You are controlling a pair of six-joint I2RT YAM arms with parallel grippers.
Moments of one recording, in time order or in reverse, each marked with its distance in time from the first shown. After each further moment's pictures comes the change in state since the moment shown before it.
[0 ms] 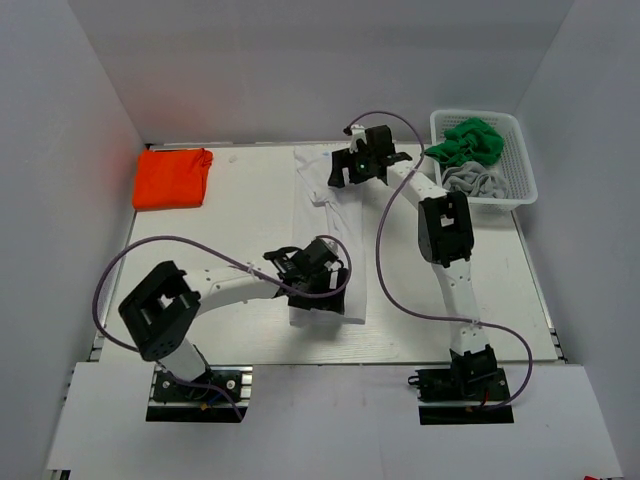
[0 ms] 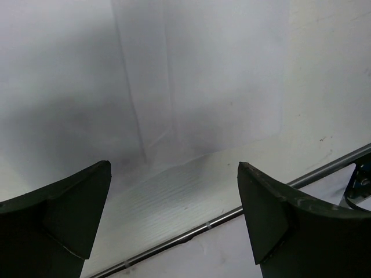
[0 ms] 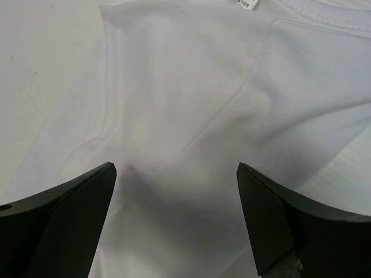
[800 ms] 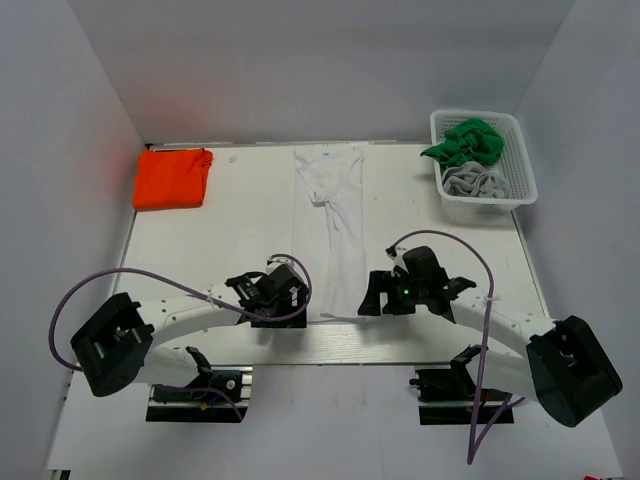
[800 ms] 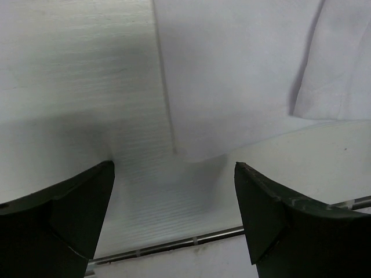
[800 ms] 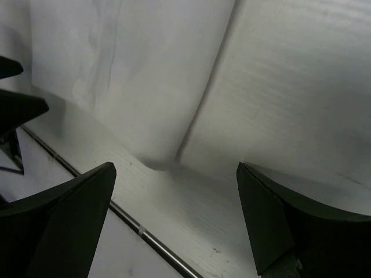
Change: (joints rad) left arm 0.012 -0.343 -0.322 -0.091 -0.219 -0.114; right arm 0.201 -1.387 -1.706 0.113 0.076 0.446
